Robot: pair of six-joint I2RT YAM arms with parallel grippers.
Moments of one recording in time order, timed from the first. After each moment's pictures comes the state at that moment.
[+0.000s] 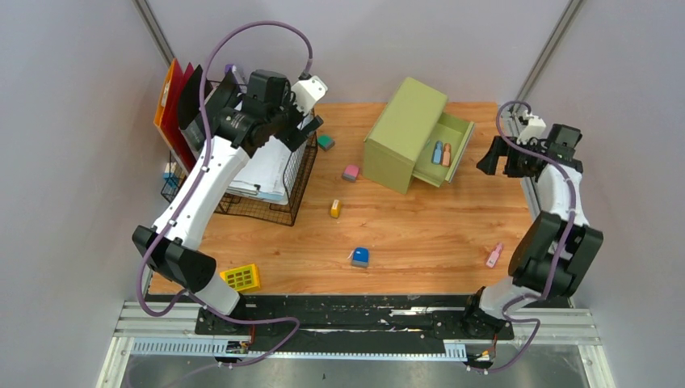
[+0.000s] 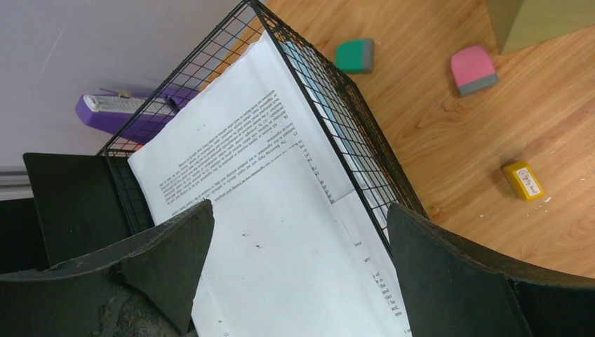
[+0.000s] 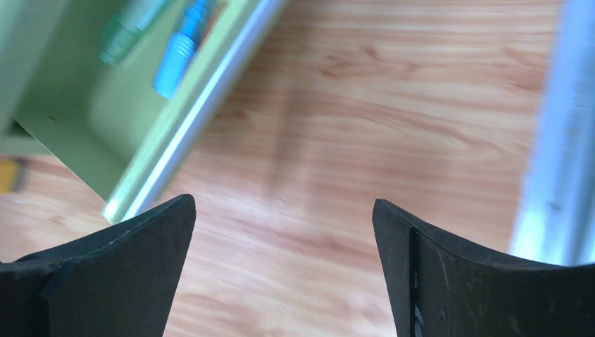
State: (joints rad) left arm -0.45 1.58 1.82 -0.85 -0.09 0.51; right arm -0.43 1.64 1.26 -0.46 -0.68 -0.18
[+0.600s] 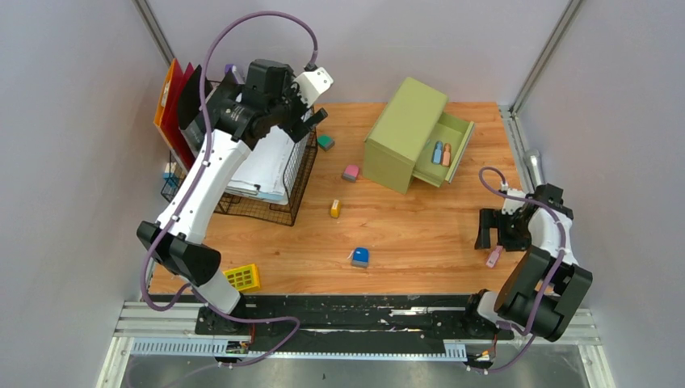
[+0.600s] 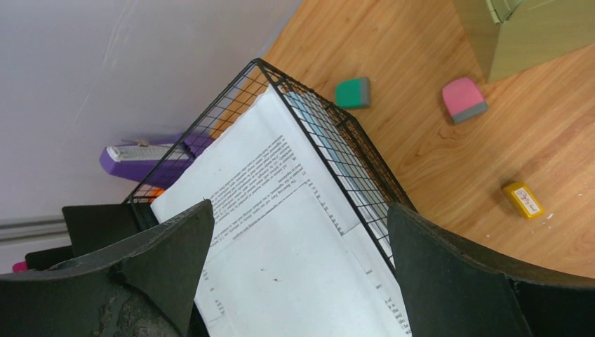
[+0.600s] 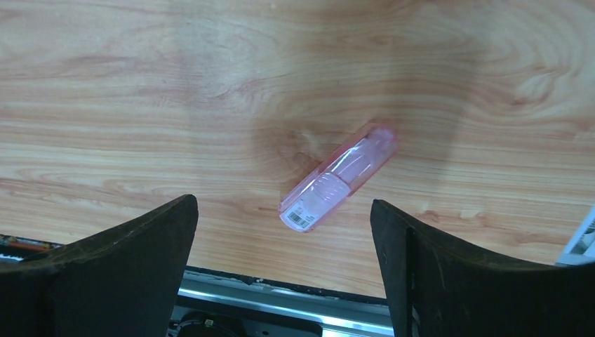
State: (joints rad) left arm -0.45 1.62 1.93 -0.86 -0.02 0.58; right arm -0.54 1.30 0.82 -0.86 -0.32 -0.51
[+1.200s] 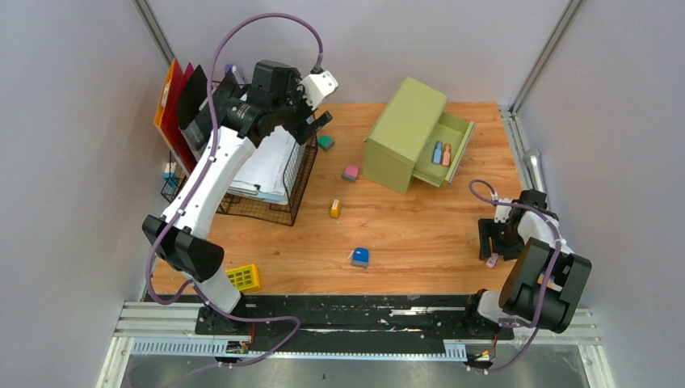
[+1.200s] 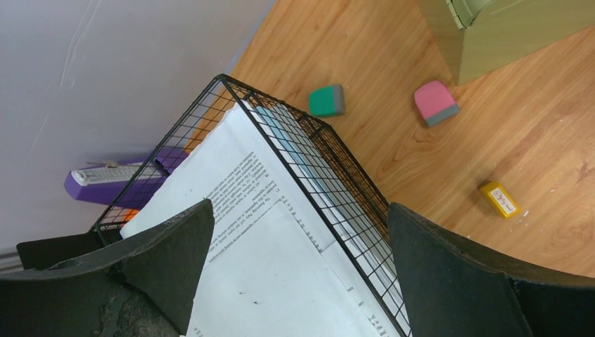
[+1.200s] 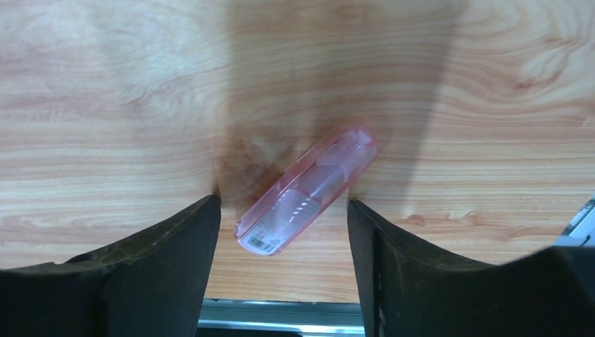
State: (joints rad) left arm -0.45 1.66 1.94 -0.86 0.07 0.58; right arm -0.46 1.34 0.67 -0.70 -0.14 -0.46
